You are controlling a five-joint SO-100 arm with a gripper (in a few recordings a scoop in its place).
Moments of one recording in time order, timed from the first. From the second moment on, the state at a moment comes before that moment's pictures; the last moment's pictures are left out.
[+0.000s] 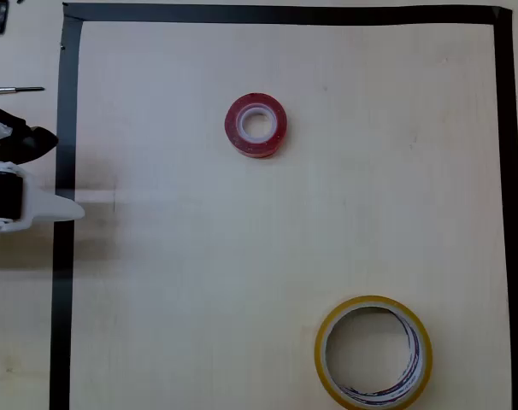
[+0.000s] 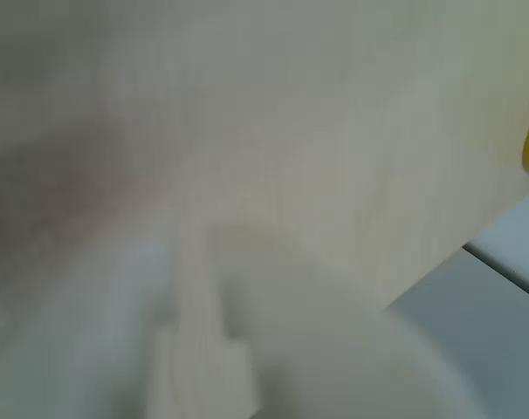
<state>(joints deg) 0.2 190.3 170.8 70.7 -3.4</state>
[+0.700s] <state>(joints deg) -1.2 190.8 170.9 70.7 -3.4</state>
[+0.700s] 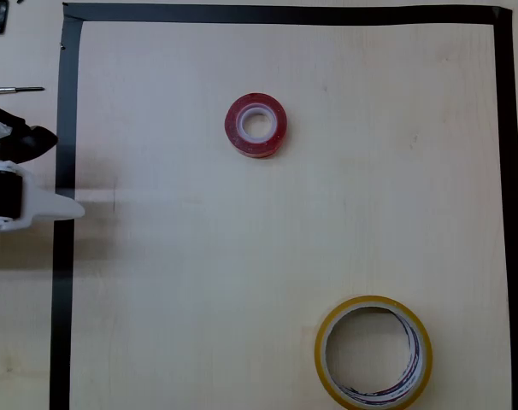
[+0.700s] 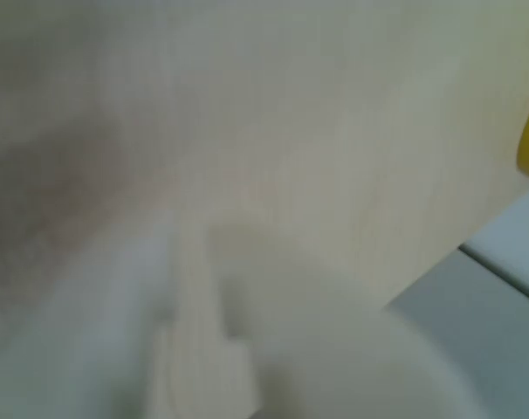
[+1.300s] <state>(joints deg) -7.5 126.5 131.0 66.4 -8.9</state>
